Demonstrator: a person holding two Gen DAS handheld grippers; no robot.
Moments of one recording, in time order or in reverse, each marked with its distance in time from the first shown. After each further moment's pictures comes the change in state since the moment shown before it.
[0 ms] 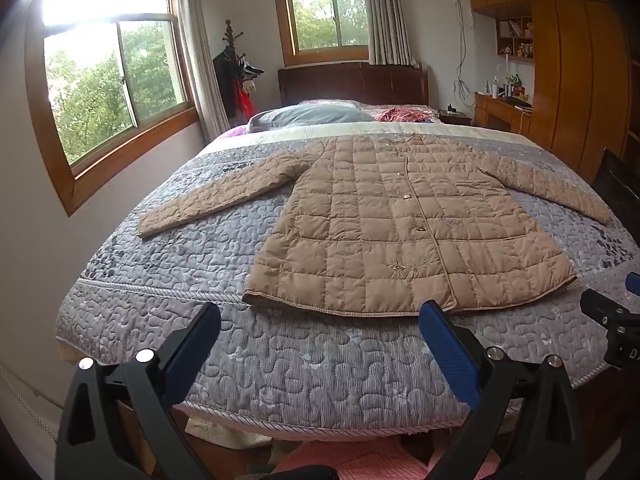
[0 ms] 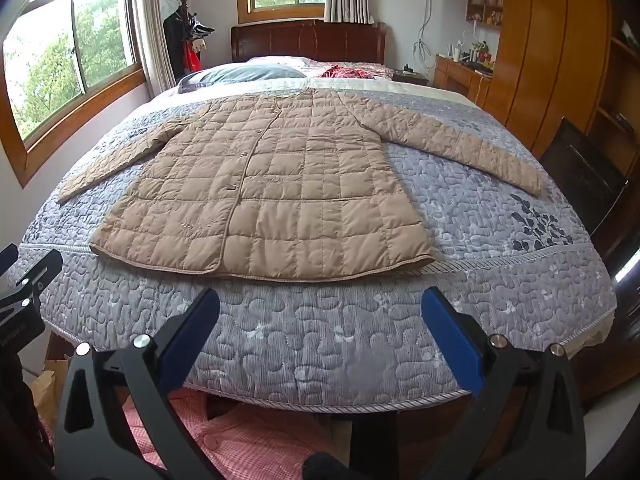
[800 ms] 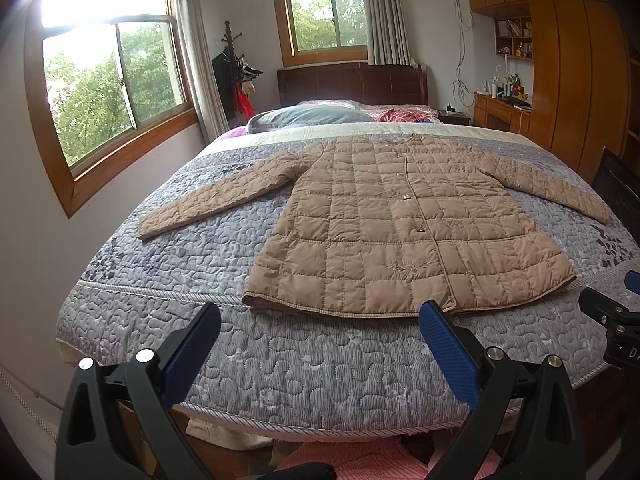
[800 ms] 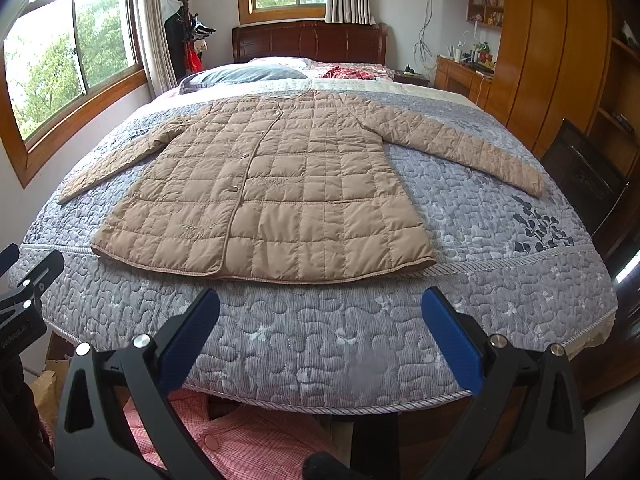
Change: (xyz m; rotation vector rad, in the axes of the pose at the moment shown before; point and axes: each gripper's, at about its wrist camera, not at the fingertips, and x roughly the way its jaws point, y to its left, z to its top) left arm 0.000 0.000 0.000 0.002 0.004 -0.002; right arm -0.001 0.001 0.001 -0.004 -0.002 -0.005
